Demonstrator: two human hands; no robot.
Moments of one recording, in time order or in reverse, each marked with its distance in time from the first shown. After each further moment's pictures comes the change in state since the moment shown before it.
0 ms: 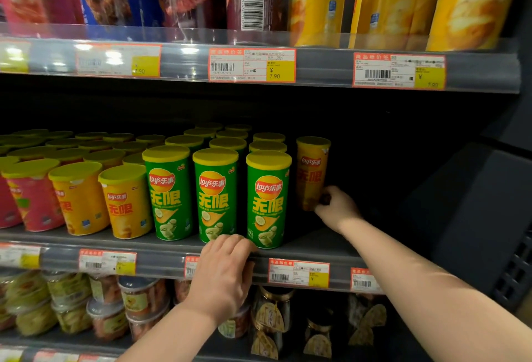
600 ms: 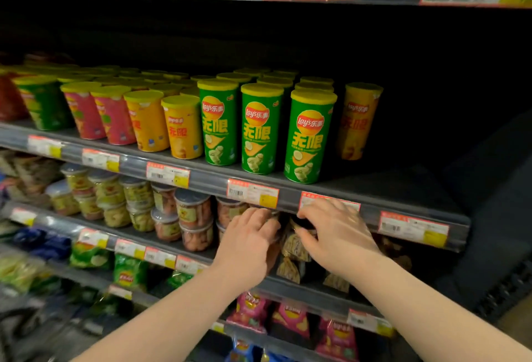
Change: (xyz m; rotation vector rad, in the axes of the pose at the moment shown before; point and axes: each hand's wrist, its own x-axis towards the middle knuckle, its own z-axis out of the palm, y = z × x) left_hand -0.073 0.030 -0.004 0.175 -0.268 -0.109; right_hand -0.156 -0.006 0.022 -0.531 -0.252 -0.645
